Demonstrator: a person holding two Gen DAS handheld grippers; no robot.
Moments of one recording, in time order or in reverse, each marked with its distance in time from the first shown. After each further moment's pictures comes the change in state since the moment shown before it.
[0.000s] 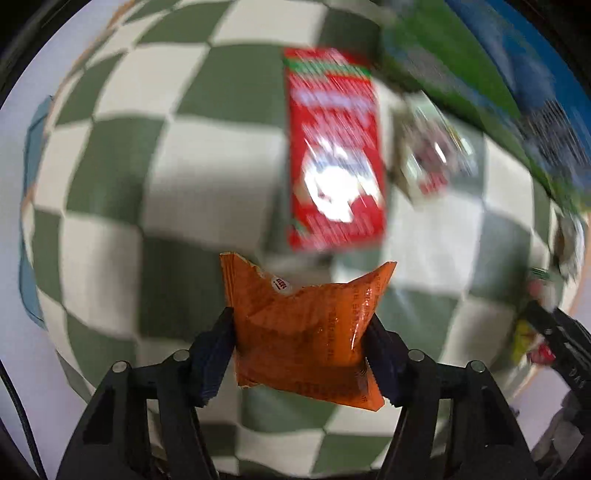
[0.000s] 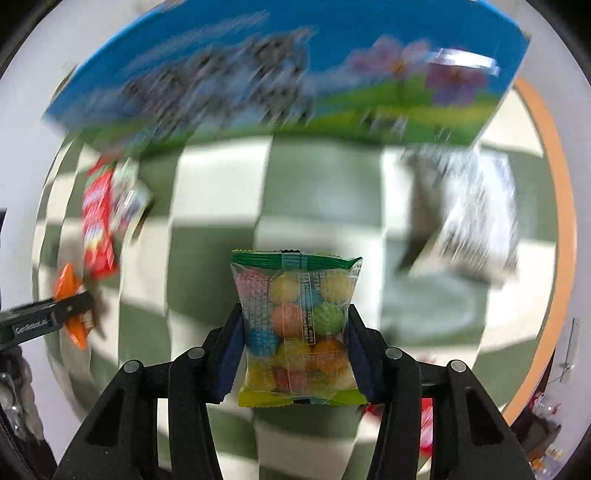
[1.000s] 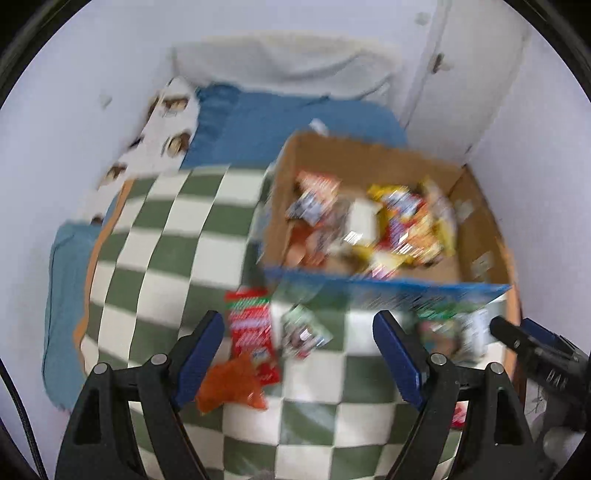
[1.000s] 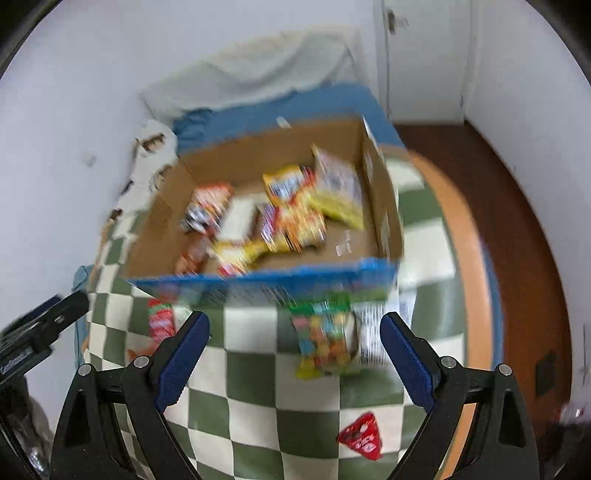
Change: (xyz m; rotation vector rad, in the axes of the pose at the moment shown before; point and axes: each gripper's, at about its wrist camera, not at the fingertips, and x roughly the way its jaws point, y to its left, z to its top) left arm -0.175 -0.073 0.072 0.094 -0.470 0.019; right arm -0.154 -0.046 0.068 0.127 -0.312 0.060
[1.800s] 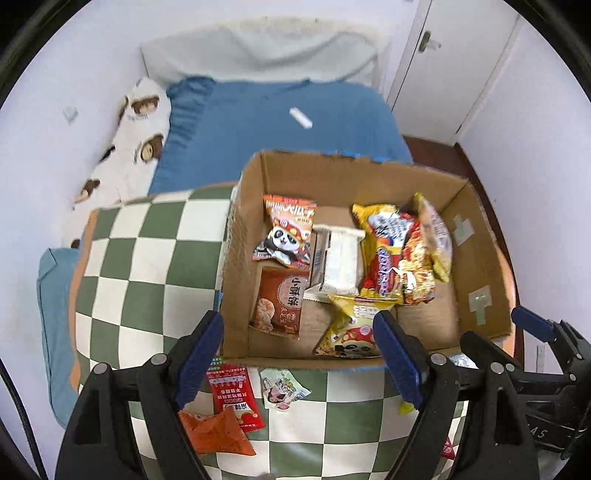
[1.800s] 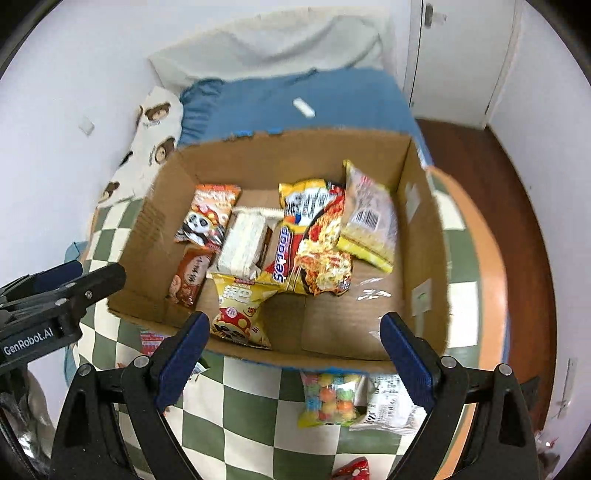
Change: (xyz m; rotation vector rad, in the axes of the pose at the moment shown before) left arm 0.021 -0.046 0.086 0.094 0.034 -0.046; right arm 0.036 0.043 0.078 -0.137 0.050 -0.028
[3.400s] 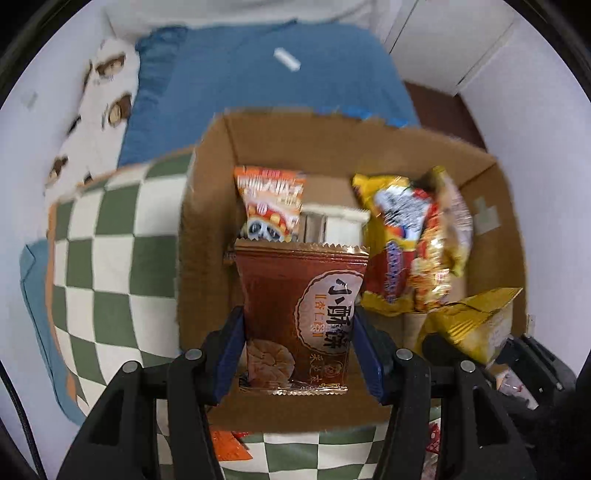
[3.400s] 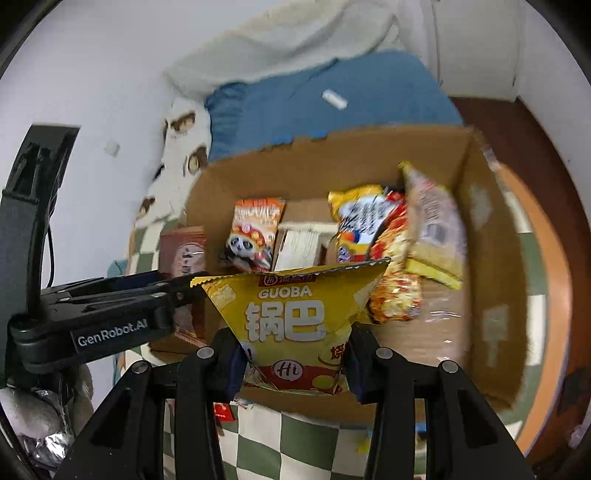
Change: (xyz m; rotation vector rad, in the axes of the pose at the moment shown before) left arm 0.098 -0.006 0.061 0.013 0.331 -0.038; right arm 0.059 0.015 0.043 0.090 0.060 0.209
